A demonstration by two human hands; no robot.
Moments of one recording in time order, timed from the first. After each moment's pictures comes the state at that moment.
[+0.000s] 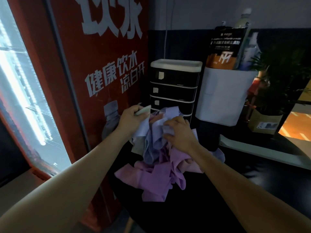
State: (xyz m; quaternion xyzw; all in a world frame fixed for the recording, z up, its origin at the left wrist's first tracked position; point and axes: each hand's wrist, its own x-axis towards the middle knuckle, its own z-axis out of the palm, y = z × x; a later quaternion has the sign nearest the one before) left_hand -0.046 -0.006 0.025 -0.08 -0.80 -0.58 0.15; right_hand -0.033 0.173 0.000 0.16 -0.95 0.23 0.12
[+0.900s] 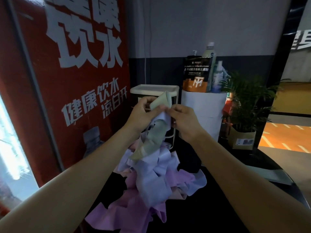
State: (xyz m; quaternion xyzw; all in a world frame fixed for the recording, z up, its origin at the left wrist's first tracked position) left_hand -0.063 0.086 0.112 -0.22 -0.72 -0.64 0.13; right_hand -0.048 0.225 0.105 0.10 -0.68 0.71 0.14
